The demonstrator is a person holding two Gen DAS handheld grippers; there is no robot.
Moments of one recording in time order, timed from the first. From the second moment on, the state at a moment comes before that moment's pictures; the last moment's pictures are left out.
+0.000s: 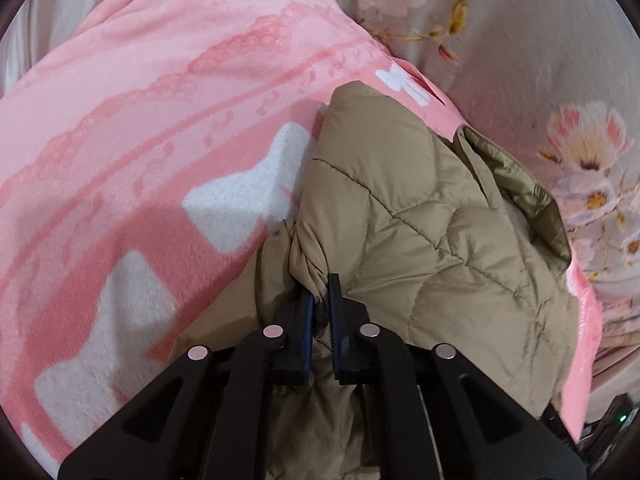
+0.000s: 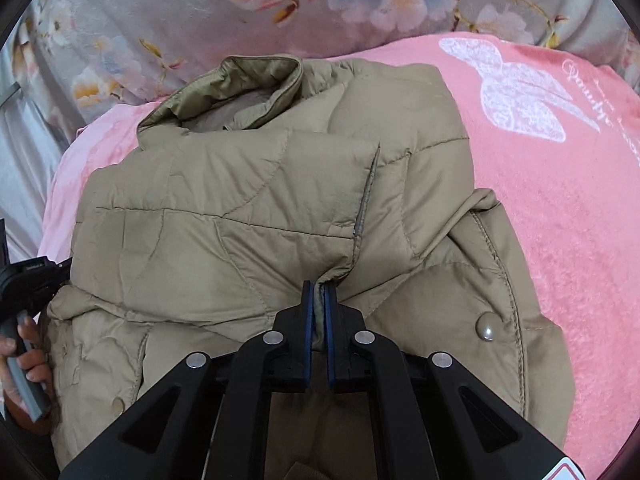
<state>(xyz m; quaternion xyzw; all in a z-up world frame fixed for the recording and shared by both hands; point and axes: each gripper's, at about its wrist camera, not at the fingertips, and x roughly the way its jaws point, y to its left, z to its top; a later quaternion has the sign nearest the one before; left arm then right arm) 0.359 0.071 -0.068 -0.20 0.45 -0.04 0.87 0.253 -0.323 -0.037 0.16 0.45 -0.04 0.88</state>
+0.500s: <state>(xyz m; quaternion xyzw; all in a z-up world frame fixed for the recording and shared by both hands) 0.354 -0.014 0.005 -0.07 0.42 -0.10 0.90 0.280 -0.283 0.022 0.13 0.41 -0.02 0.90</state>
